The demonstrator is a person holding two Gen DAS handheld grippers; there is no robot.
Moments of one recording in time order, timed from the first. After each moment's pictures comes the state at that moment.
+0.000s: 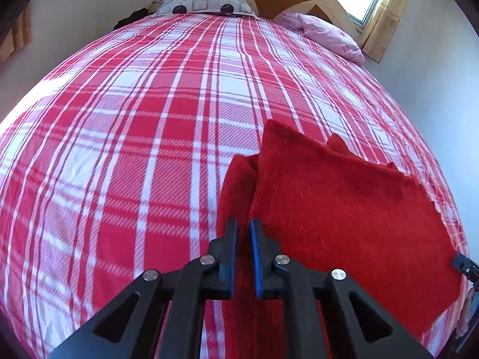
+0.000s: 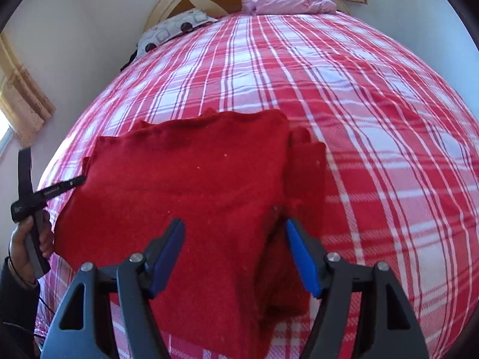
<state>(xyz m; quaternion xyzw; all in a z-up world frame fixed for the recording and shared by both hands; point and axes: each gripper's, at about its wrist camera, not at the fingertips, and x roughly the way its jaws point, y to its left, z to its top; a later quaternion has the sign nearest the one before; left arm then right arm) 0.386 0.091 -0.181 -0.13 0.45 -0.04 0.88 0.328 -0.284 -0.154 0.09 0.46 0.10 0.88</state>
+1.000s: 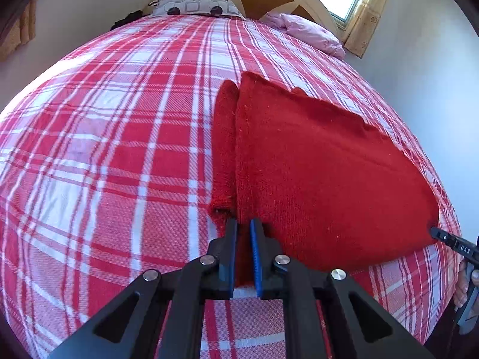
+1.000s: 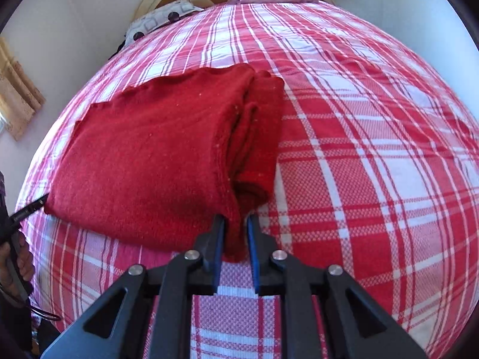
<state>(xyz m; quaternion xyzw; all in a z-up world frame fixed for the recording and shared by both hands) 0.274 0.082 -0.186 -0.12 0.44 -0.06 0.89 0.259 -0.298 -0.175 0.06 0.49 0.07 0.87</state>
